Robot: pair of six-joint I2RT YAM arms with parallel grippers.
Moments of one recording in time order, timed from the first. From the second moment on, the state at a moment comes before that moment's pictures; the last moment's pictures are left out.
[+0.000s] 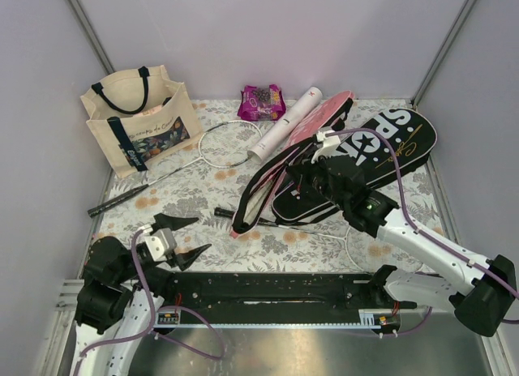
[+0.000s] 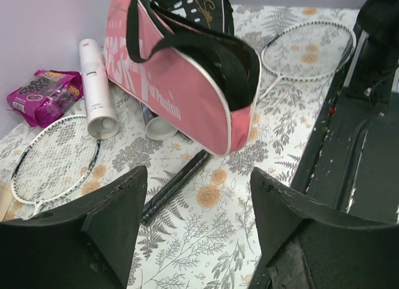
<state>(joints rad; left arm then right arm) -0.32 0.05 0.67 -0.66 0.71 0.22 0.78 1.07 0.88 -0.03 0.14 0.39</state>
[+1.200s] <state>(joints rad) -0.98 0.39 0.44 -0.18 0.08 0.21 0.71 1.20 1.00 -0.02 0.11 0.55</state>
